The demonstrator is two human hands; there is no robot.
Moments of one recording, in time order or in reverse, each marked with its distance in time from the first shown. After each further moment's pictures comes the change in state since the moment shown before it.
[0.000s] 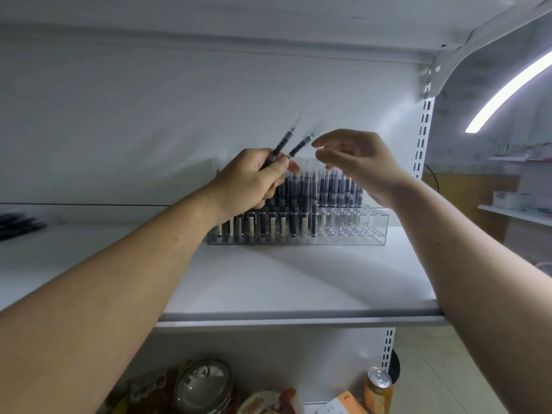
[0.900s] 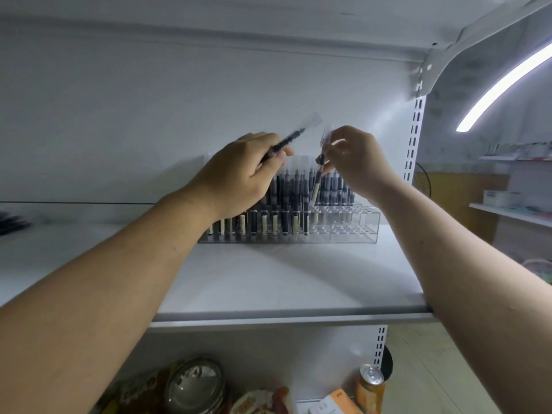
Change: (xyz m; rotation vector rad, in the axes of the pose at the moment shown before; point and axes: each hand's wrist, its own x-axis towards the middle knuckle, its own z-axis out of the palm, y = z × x) left_hand 0.000 0.004 -0.002 0.563 0.171 0.346; right_hand 0.007 0.012 0.005 -0.111 0.220 0.150
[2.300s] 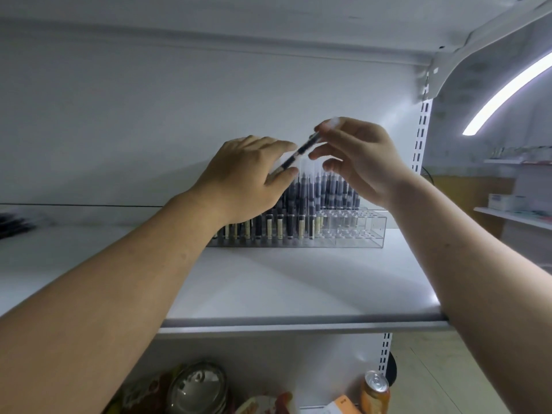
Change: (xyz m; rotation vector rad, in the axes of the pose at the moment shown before) left_hand 0.006 0.001 -0.001 0.363 -0.066 0.011; right_hand 0.000 -0.018 -0.004 0.728 -0.262 -0.009
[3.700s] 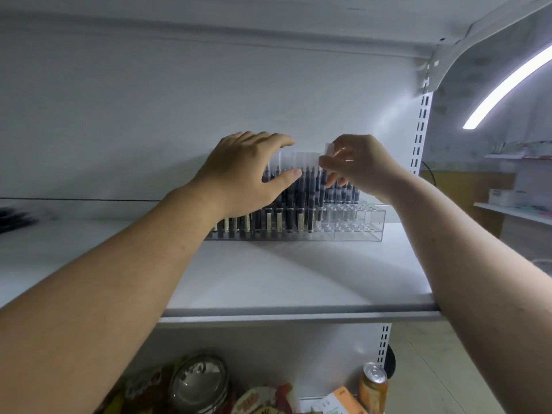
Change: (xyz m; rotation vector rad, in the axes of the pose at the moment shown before) left_hand -0.004 -0.001 -0.002 0.016 -0.054 -0.030; right_hand -0.003 0.016 -0.018 -0.866 0.045 0.113
